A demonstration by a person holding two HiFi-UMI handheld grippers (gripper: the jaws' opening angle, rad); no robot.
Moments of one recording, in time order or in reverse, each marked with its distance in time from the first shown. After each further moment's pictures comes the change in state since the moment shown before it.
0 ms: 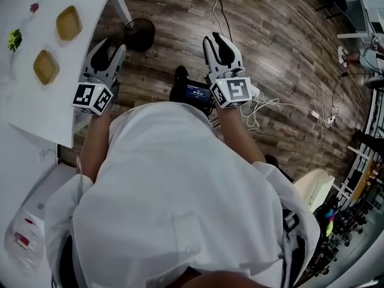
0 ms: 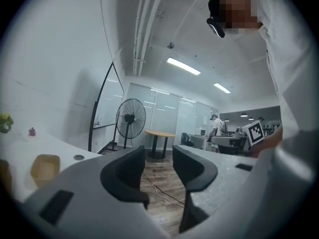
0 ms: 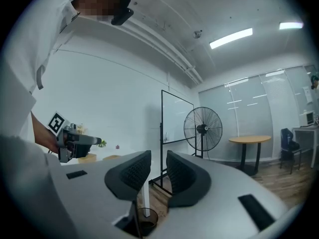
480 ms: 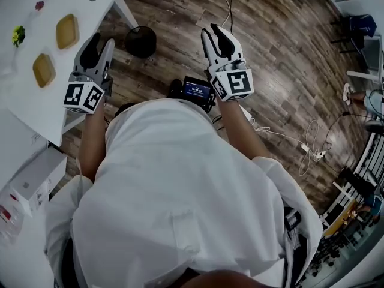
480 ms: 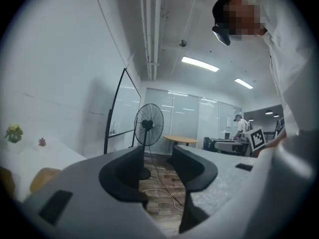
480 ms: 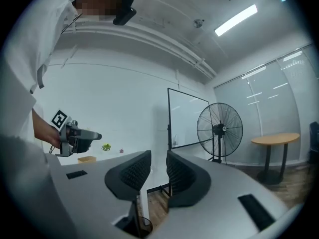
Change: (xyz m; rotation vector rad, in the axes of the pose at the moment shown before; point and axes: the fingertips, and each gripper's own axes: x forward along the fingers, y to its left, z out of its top) left arm 0.107 0.055 0.045 -0.015 -0.034 0.258; right arm 0.145 -0.113 0.010 0.013 -0.008 0.249
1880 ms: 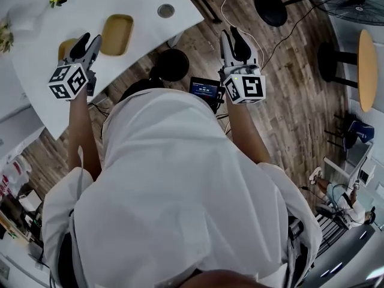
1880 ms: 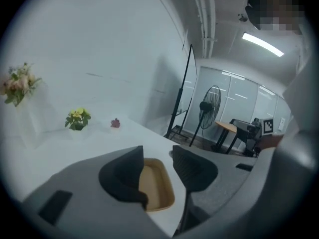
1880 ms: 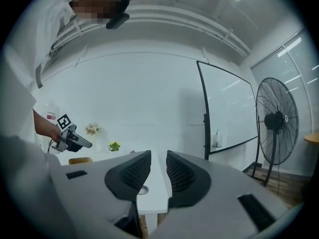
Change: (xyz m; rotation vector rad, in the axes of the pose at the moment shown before) left arm -0.065 0.369 -0.058 -0.252 0.277 0.515; right arm 0.377 0.074 -0.024 -0.036 0.064 0.360
